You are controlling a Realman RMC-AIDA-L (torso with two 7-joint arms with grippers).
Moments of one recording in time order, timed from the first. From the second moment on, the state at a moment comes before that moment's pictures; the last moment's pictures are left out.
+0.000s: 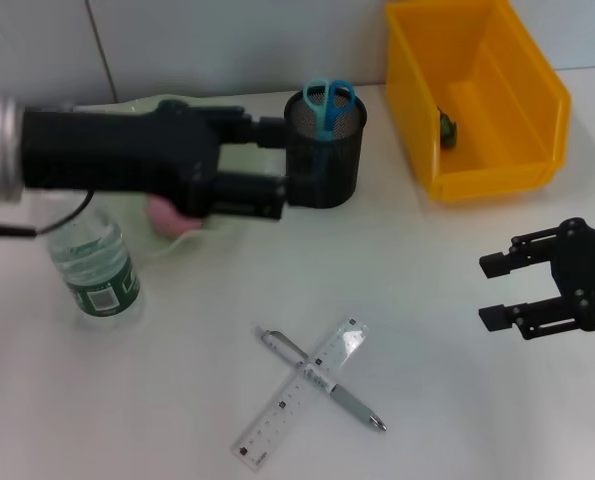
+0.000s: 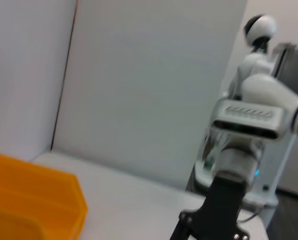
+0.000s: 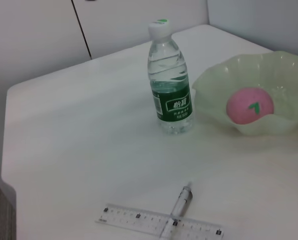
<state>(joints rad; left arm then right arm) -0.53 -2.06 1.12 1.29 1.72 1.66 -2.03 0.50 2.04 -0.59 -1.07 -2.30 -1.92 1.52</state>
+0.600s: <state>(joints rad) -0.89 -2.07 1.23 1.35 2.24 1.78 -2.62 0.50 2.03 -0.58 -1.07 -2.30 -1.93 1.54</state>
